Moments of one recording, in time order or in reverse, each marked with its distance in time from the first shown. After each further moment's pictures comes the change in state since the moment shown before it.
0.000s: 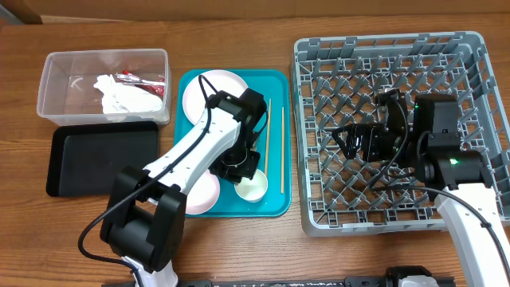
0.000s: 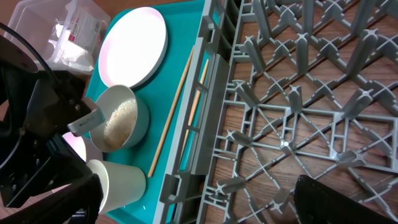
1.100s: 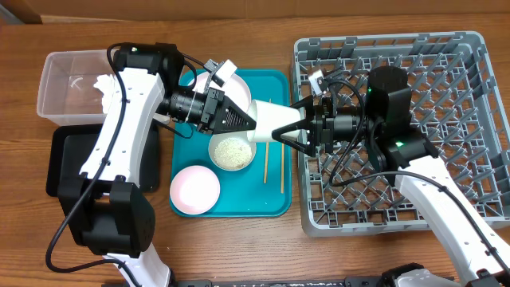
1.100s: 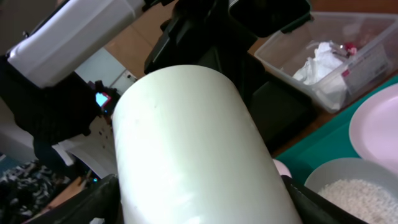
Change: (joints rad) left arm 0.390 0.006 0.336 -0.370 1.149 0.663; right arm 0.251 0.194 0.010 0.747 -0.723 0.290
